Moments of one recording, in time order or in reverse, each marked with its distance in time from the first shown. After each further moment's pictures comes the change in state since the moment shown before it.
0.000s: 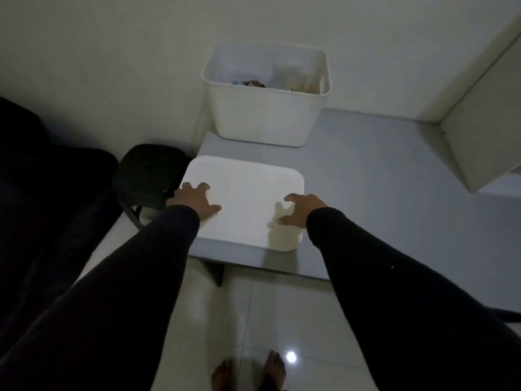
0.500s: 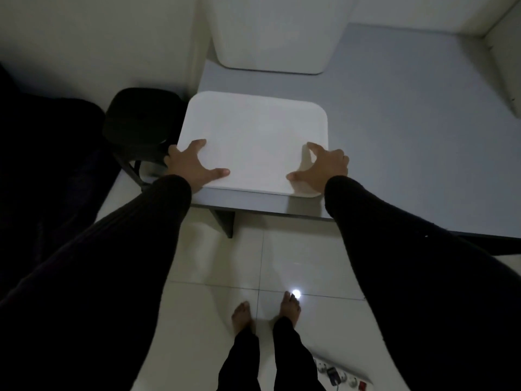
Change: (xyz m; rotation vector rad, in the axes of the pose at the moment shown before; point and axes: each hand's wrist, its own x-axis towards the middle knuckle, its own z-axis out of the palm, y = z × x) left_hand -0.001 -0.050 0.048 -0.344 0.084 0.011; right_hand 0.008 -0.010 0.070 0.257 0.258 0.176
